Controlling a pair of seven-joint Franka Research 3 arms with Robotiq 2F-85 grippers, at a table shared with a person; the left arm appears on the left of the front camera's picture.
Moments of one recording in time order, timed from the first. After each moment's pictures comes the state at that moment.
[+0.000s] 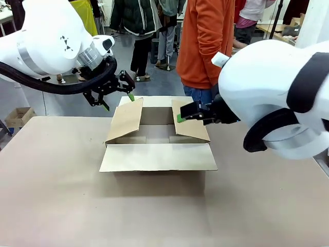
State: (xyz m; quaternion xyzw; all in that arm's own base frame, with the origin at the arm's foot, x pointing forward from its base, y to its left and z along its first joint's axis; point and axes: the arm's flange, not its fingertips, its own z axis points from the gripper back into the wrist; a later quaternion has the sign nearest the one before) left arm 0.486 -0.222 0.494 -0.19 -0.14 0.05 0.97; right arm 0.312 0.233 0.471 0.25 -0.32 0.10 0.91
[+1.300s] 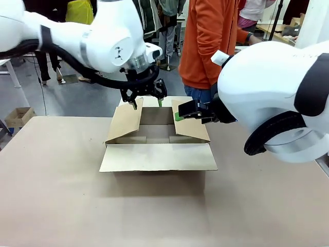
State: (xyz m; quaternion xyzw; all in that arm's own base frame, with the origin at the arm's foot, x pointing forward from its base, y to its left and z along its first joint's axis) left arm 0.549 -0.342 0.462 -0.06 -0.12 -0.01 0.99; right arm 0.302 0.242 0.478 0.26 -0.33 0.10 0.90
